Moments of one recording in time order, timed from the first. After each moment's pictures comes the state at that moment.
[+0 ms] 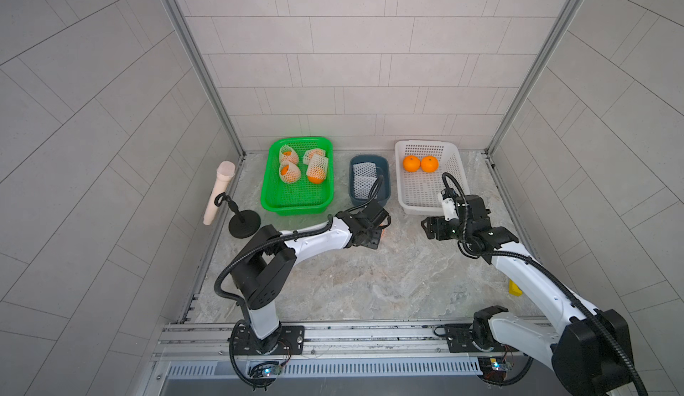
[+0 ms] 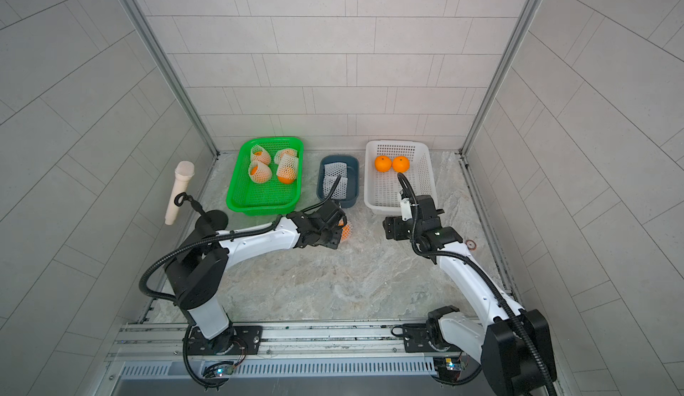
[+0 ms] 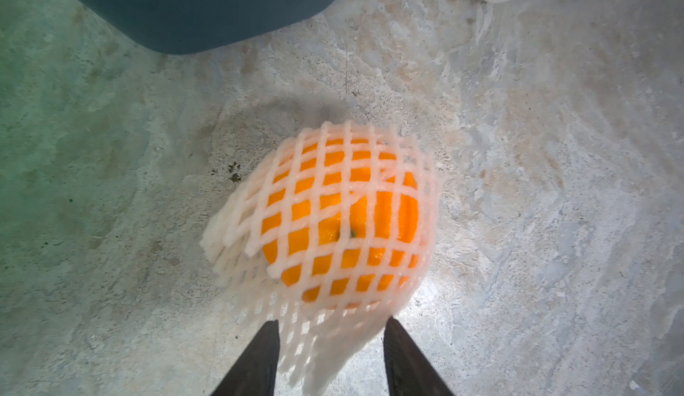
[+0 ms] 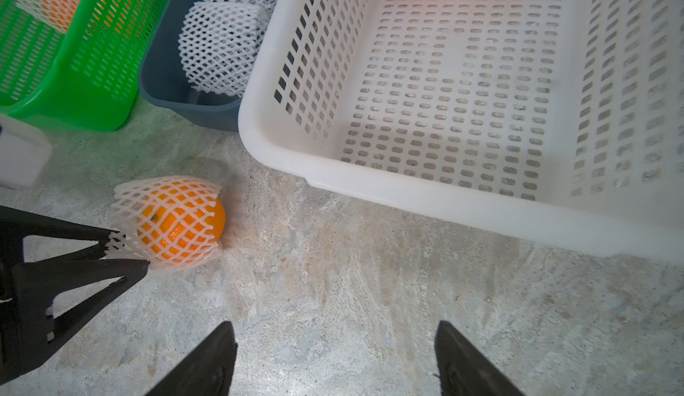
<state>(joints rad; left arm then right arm) -0.85 1.77 1.17 -0.50 -0.16 -0.48 0.21 1.09 0.73 -0.43 -0.15 0.18</state>
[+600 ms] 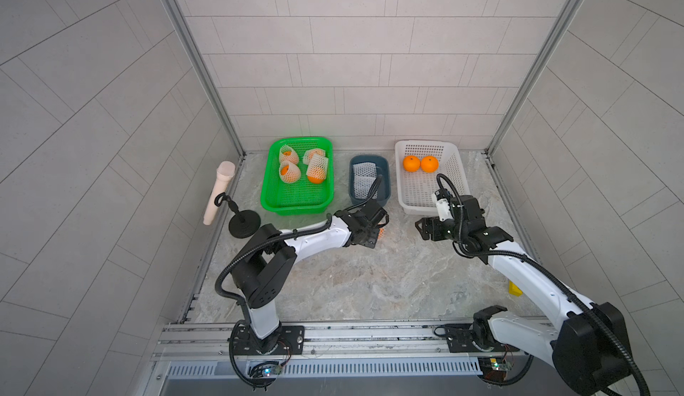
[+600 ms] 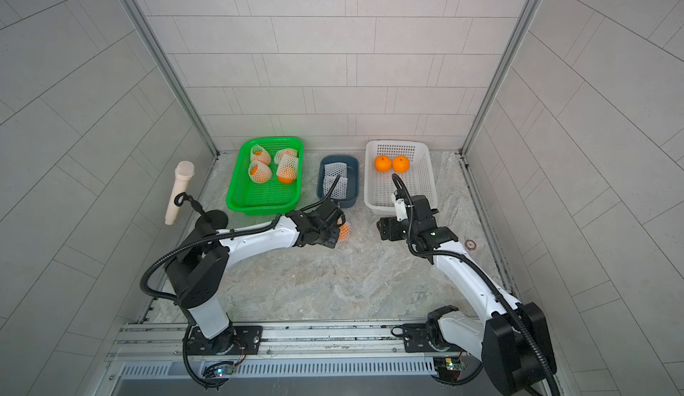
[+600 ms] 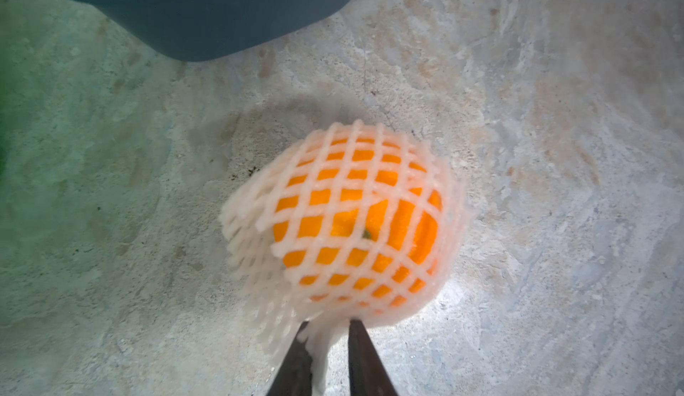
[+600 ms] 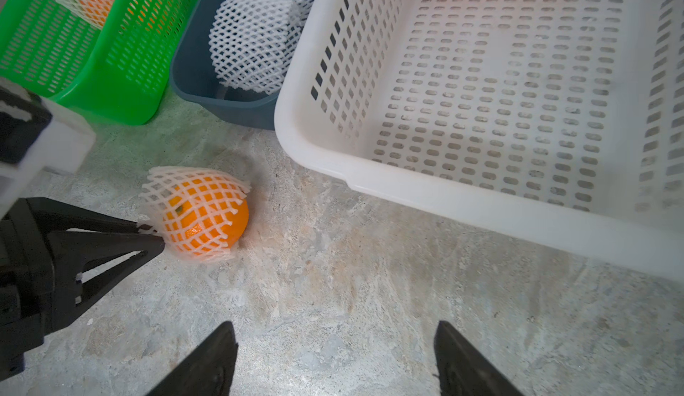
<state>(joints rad) -0.83 1.77 1.17 -0.52 -0.18 -0.42 0.26 1.12 0.72 -0.37 -0.19 0.20</state>
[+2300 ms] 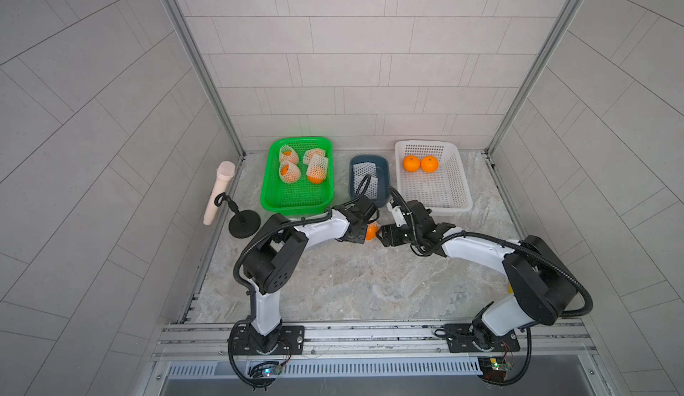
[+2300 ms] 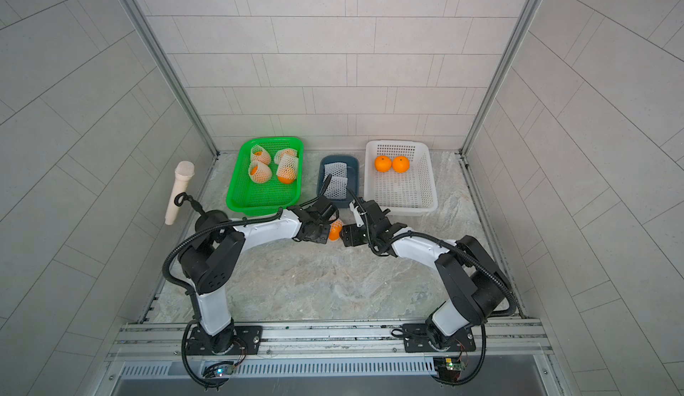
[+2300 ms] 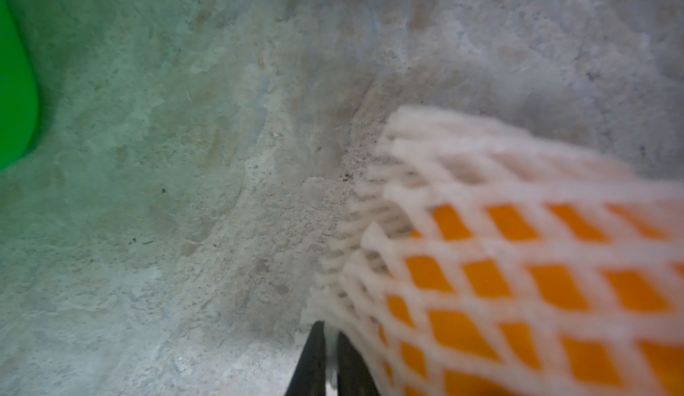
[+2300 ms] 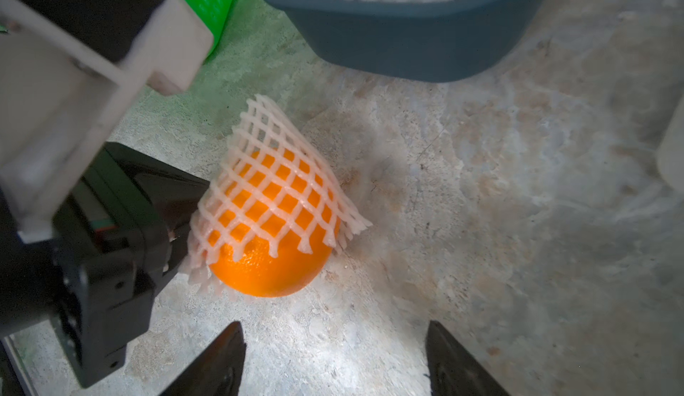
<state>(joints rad) -0.73 1.88 1.19 -0.56 -0.23 -0.46 0.58 1.55 0.79 -0.04 -0.18 0.41</state>
